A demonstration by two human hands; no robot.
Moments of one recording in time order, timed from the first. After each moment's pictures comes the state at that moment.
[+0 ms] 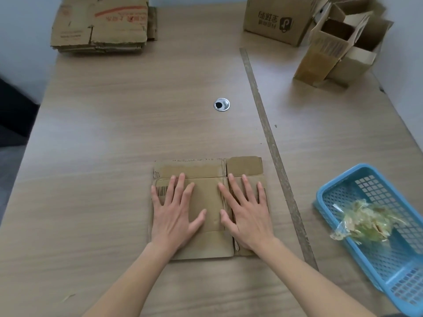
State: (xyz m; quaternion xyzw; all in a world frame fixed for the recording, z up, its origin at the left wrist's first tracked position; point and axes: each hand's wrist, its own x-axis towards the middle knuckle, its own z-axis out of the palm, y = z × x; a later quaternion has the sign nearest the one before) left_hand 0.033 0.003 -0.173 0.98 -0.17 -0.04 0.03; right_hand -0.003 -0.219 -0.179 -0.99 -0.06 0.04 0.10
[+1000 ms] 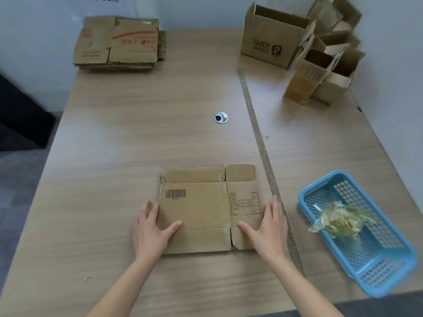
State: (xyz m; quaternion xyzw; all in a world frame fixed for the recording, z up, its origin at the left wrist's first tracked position) left_hand -0.012 0.055 -0.143 0.95 0.14 -0.11 0.26; right_hand -0.059 -0.247 -0.138 -0.94 0.24 0.12 0.22
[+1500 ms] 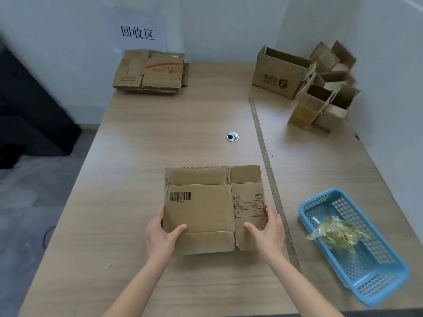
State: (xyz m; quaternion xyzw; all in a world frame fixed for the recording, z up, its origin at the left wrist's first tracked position) left_hand -0.045 0.055 -0.092 0.85 0.22 -0.03 0.47; right_hand -0.060 -0.226 -0.085 -0.89 0.27 0.04 0.37
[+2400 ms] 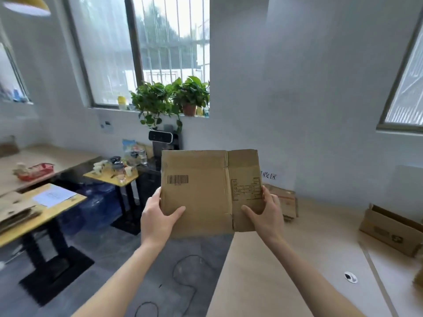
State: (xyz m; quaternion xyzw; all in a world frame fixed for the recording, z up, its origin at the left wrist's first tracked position) left_hand -0.094 0.485 0.326 0.82 0.17 0.36 0.40; right_hand 0.024 0.209 0.315 -0.85 -0.10 -0.19 0.48
